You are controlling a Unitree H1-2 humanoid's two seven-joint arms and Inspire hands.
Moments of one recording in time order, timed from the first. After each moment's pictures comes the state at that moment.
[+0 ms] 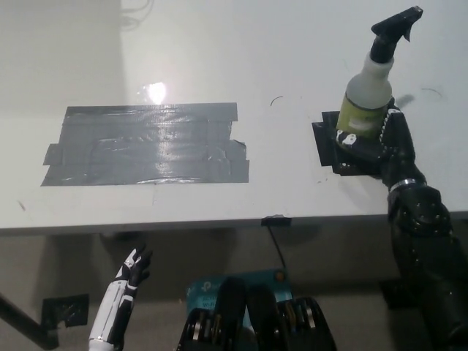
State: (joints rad) left_arm 0.06 0.10 -0.04 0.03 0.11 -0.15 -0.03; right_arm -0.72 -0.12 -0.12 0.81 0.08 -0.21 -0.01
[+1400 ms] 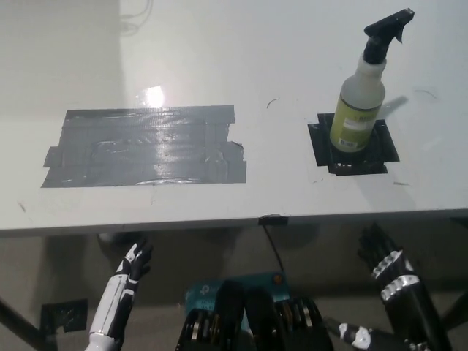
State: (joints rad) left_arm 0.05 0.11 -0.04 0.04 0.12 -0.14 -0.03; right_arm 0.21 -0.08 0.13 -0.38 0.10 -0.05 0.16
